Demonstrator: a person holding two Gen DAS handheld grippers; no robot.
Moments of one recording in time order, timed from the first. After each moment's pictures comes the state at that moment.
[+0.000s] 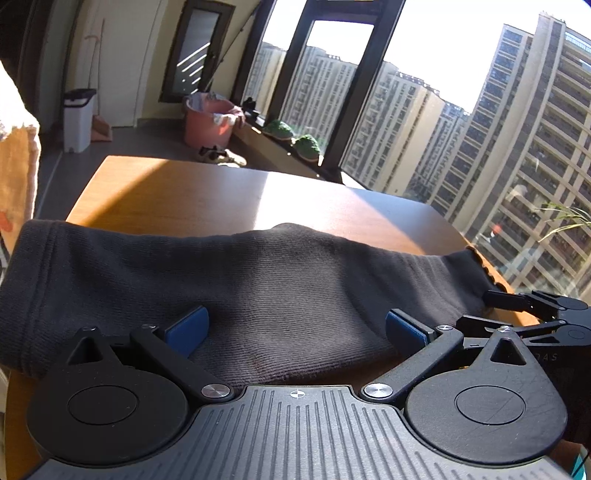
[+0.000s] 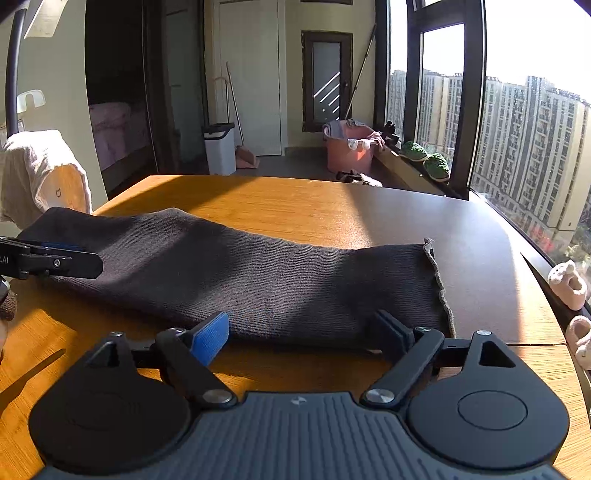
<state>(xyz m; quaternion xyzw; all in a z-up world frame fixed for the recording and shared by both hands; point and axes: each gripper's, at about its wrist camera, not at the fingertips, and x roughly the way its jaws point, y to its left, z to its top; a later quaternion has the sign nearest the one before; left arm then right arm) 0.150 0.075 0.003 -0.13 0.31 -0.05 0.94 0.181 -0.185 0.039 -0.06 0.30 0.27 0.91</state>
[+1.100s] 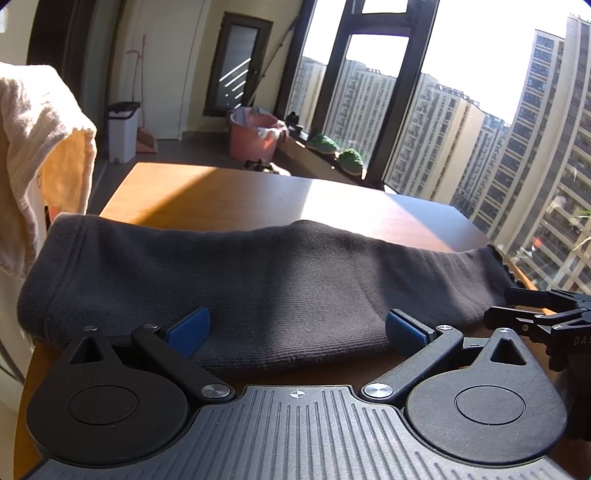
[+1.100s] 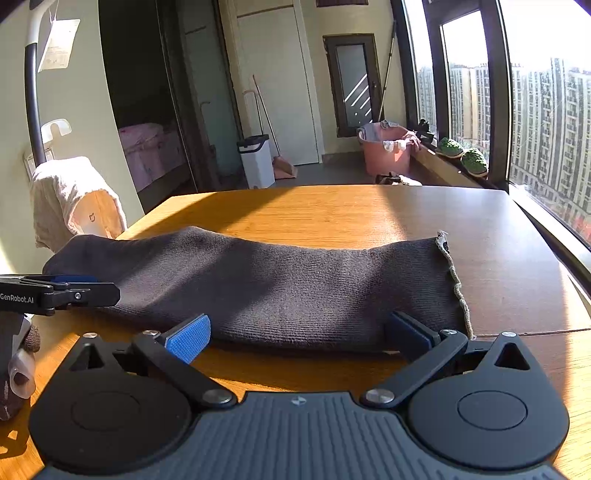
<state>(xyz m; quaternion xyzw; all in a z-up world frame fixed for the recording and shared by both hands) 0.132 0.081 0.005 -0.12 0.29 0.03 0.95 0.200 -0.187 0.039 -0.02 0.30 0.33 0.90</state>
